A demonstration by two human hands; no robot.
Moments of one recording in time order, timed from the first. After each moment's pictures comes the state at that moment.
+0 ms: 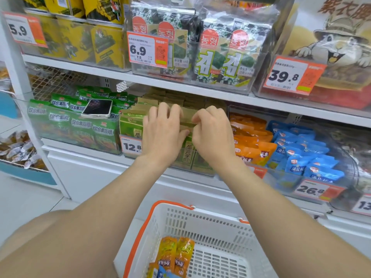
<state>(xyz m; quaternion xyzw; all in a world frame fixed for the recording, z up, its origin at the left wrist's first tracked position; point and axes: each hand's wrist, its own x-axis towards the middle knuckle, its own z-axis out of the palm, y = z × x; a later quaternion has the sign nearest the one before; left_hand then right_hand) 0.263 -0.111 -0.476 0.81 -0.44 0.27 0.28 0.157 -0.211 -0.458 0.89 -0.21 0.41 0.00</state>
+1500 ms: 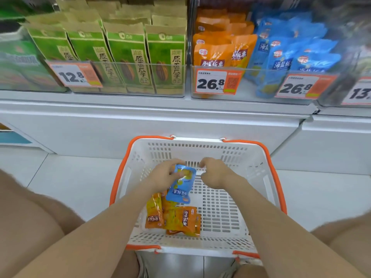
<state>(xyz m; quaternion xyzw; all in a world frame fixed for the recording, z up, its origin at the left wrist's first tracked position) 0.150 -0.072 -0.762 0.74 -0.44 -0.42 0.27 -0.022 -0.202 -0.733 0.82 -0.42 -0.15 -0.35</state>
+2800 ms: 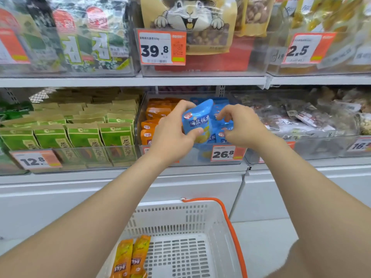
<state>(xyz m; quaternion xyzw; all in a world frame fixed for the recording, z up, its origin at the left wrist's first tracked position) 0.062 -0.240 -0.476 0.66 -0.60 -0.03 0.46 -0.116 -0.372 -0.458 0.88 -0.42 0.21 -0.09</state>
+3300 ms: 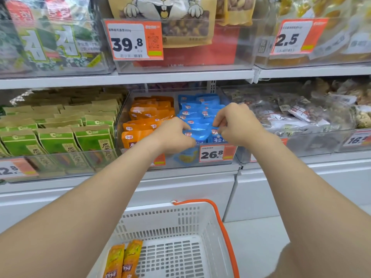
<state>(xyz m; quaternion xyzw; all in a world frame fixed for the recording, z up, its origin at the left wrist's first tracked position) 0.051 -0.294 -0.468 0.74 -0.62 -0.16 0.20 -0.129 -0.399 -0.465 0.88 -0.44 0.19 -0.07</state>
